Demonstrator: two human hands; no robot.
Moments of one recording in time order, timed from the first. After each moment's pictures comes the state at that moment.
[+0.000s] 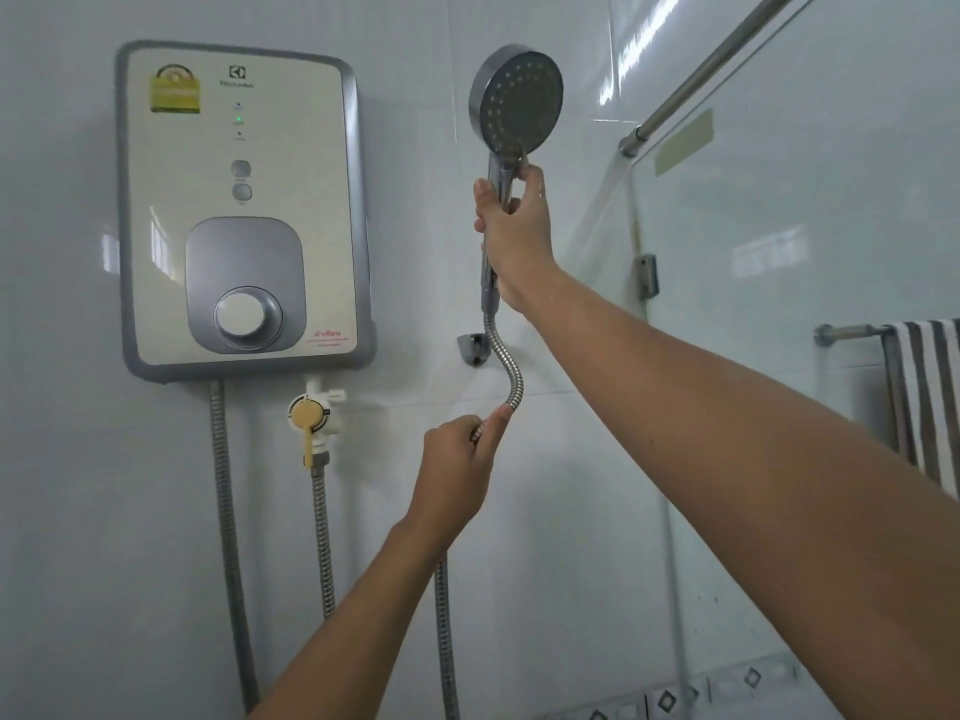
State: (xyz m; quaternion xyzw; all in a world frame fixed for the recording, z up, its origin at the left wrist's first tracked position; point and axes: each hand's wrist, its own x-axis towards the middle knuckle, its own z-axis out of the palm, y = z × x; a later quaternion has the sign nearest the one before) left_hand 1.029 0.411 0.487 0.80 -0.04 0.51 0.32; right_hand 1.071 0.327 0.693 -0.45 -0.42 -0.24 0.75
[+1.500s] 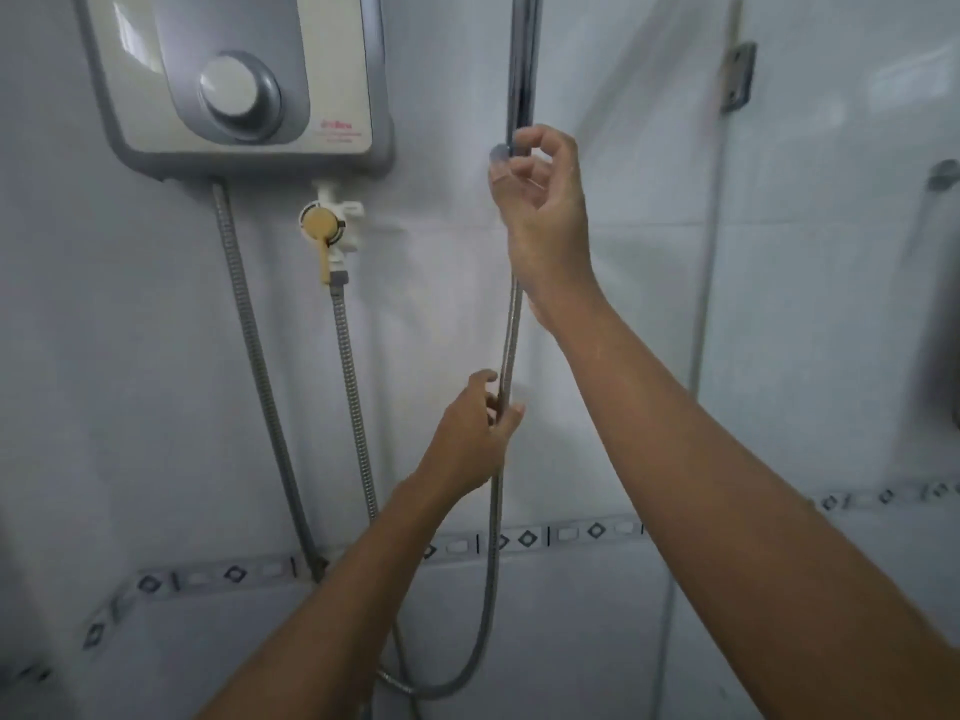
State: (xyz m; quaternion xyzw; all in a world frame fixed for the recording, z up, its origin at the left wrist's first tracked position) left_hand 1.024 0.435 0.348 0.87 0.04 0.34 0.35; right_hand 1.058 0.341 0.521 -0.49 -0.44 -0.23 0.72
